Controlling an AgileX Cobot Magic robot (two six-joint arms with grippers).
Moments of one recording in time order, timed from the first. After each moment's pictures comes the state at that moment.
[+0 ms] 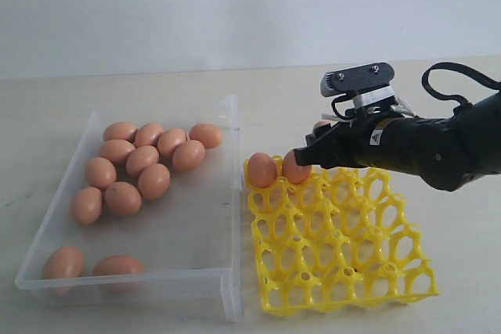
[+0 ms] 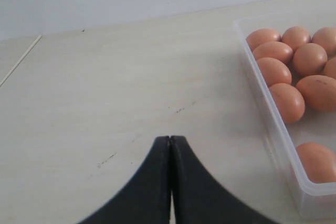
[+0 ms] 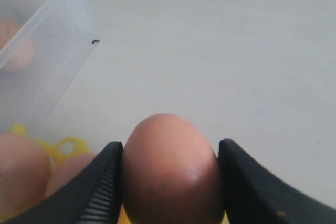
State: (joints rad) left arm 0.04 0.01 0.00 0.10 0.39 0.03; right arm 0.40 1.87 -0.79 0.00 -0.34 0.05
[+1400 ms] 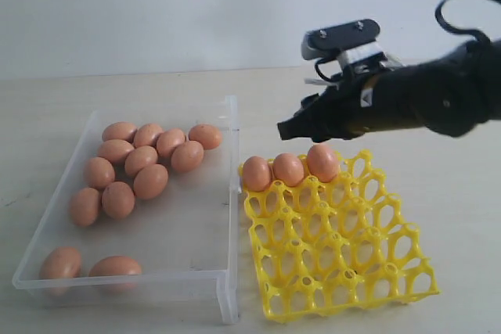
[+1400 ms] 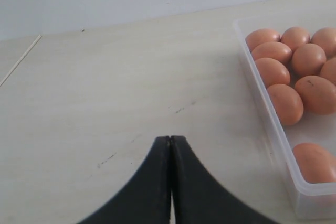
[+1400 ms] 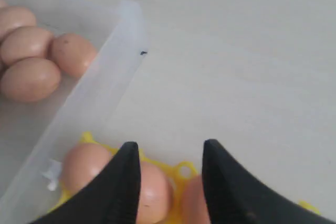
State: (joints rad) left arm 0.04 0.01 0.00 0.10 0.39 0.03; right arm 0.49 1.70 -0.94 -0.15 0.07 0.18
